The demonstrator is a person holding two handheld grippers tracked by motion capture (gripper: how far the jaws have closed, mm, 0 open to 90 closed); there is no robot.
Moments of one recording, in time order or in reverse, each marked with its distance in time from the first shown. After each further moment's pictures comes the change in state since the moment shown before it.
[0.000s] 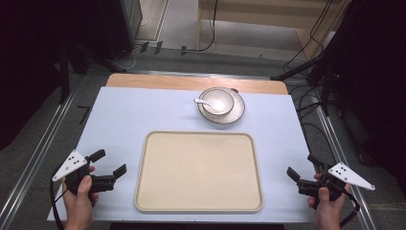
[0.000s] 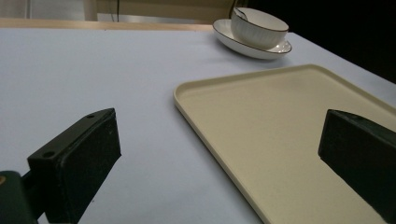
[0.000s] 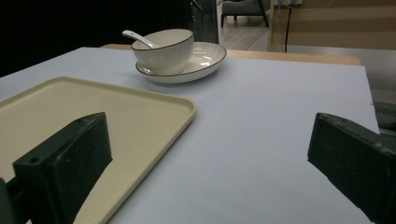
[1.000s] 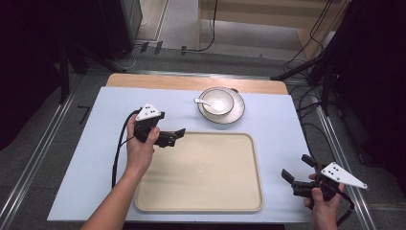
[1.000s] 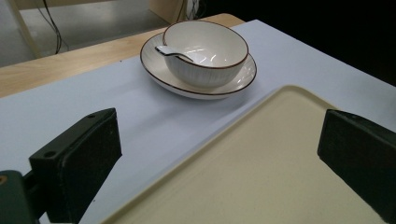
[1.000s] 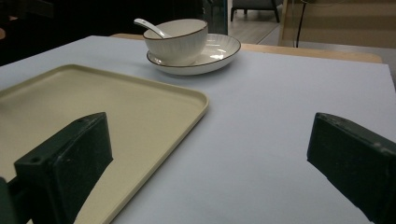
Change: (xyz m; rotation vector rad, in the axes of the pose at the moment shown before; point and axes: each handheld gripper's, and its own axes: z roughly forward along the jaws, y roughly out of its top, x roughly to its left) left arm -0.064 0.093 0.157 0.139 -0.153 0.128; right arm 0.008 -0.003 0.008 0.028 0.035 -0.034
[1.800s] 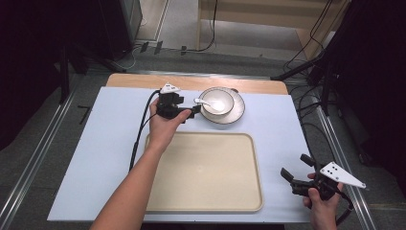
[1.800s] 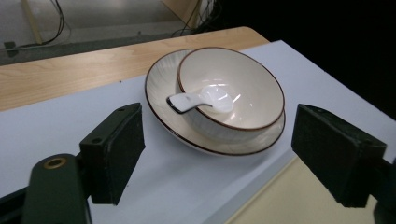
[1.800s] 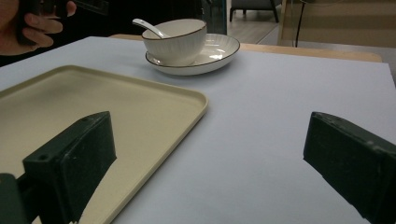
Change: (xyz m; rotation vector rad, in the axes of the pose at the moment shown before) left arm 0.017 0.043 0.074 0.020 0.041 -0.149; right arm 0.000 -0.001 0.003 -0.001 -0.009 0.002
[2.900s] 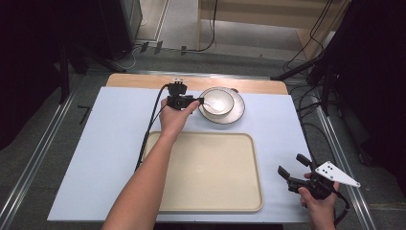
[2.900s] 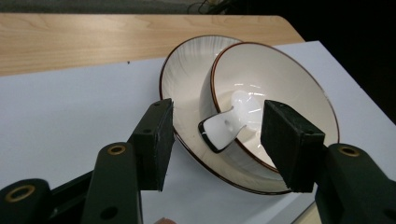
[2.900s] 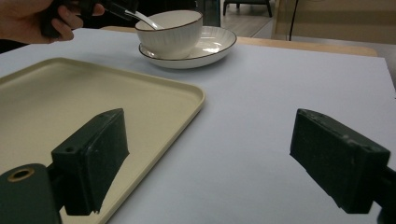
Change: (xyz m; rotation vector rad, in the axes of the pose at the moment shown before) left arm 0.017 0.011 0.056 0.122 0.051 -0.166; right arm 0.004 -0.002 0.006 0.023 -0.030 -0.004
